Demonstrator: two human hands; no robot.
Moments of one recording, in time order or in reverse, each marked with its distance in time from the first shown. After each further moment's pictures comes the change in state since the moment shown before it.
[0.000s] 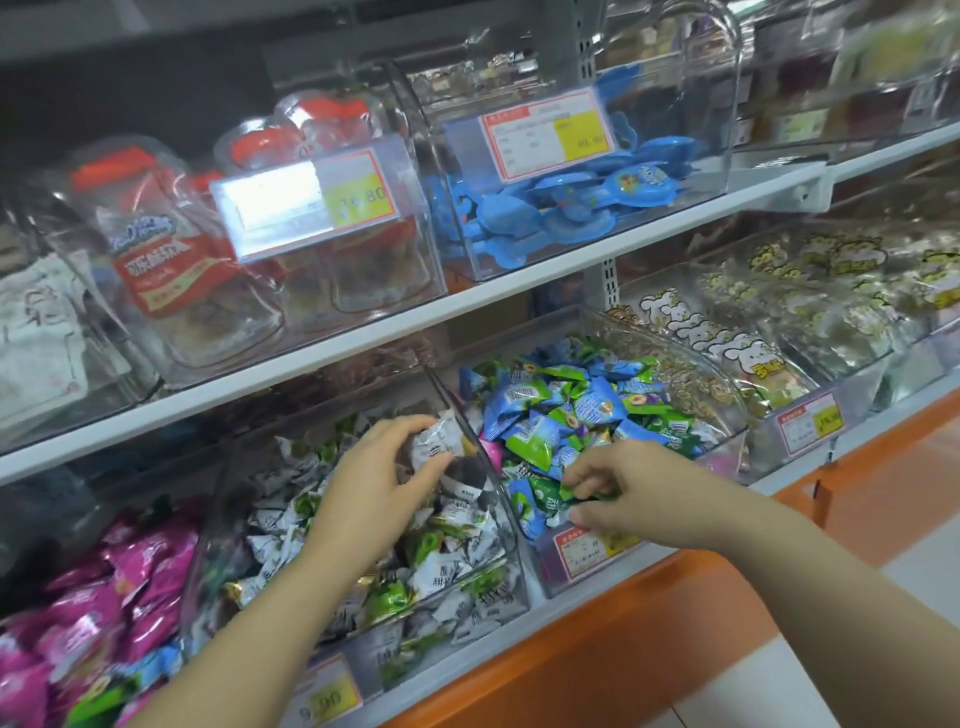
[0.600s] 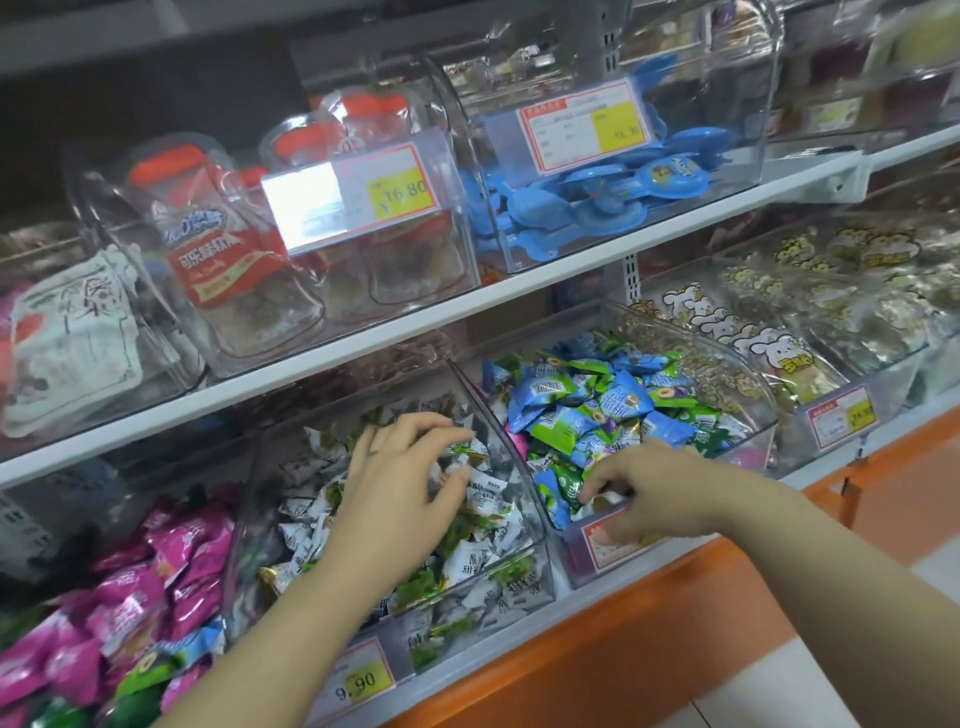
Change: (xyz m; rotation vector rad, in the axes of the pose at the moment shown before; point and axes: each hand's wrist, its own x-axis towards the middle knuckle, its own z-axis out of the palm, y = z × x) left_hand -0.021 0.009 -0.014 0.207 0.002 0.097; right_hand 0.015 -0.003 0.007 -0.233 -0.120 0.045
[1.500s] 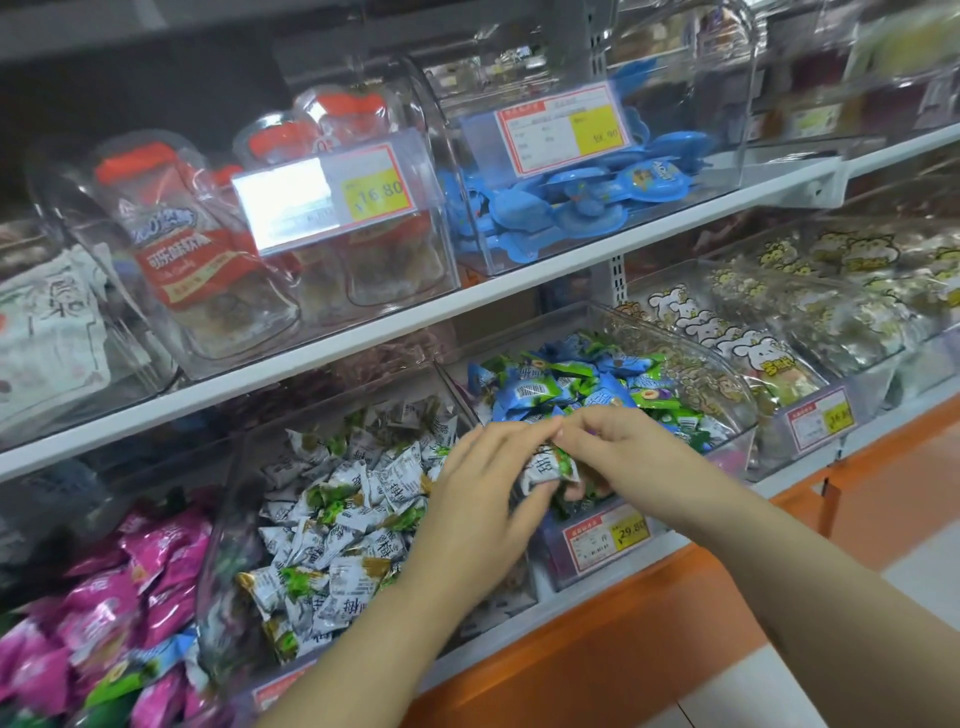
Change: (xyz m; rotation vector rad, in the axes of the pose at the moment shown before) left_hand 0.003 0.047 0.045 -0.273 0.074 0.302; right_hand -0.011 -0.020 -0.005 0.798 0.281 -0.129
